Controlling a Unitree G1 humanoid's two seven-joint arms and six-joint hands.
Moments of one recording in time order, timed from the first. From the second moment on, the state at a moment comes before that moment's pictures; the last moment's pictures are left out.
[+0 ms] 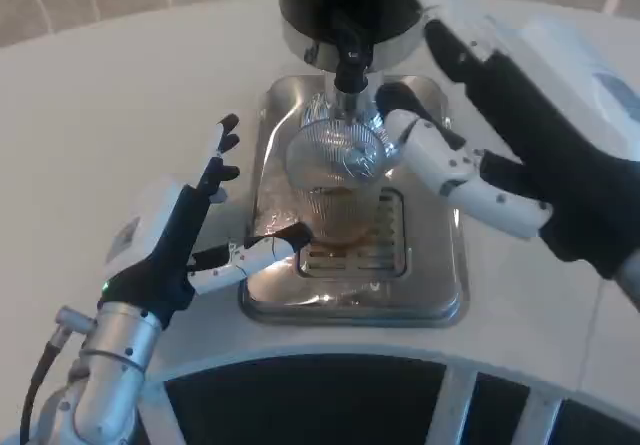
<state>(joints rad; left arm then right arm) -0.54 0.39 -0.10 0.65 0.39 -0.52 0.20 -0.44 -0.45 0.16 -0.94 -0.64 0.57 0.49</state>
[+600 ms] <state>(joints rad) -0.55 0.38 -0.10 0.66 0.40 -0.53 0.20 -0.22 -0.40 -0.02 -1.03 -0.72 0.50 0.63</state>
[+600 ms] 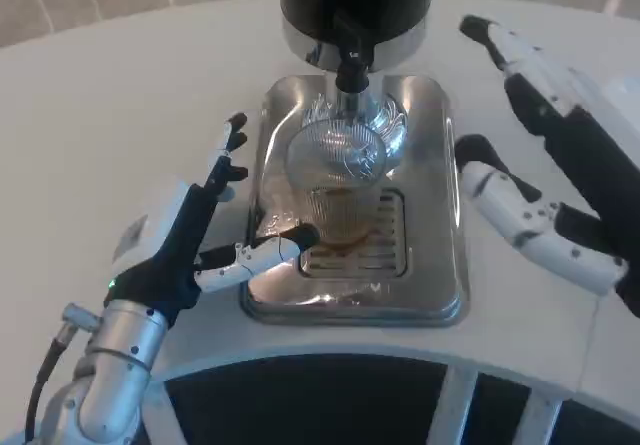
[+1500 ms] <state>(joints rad) -0.63 0.35 -0.11 0.74 0.36 -0.59 0.16 0.05 0.07 -0.23 -1.03 -0.85 -0.02 0.90</state>
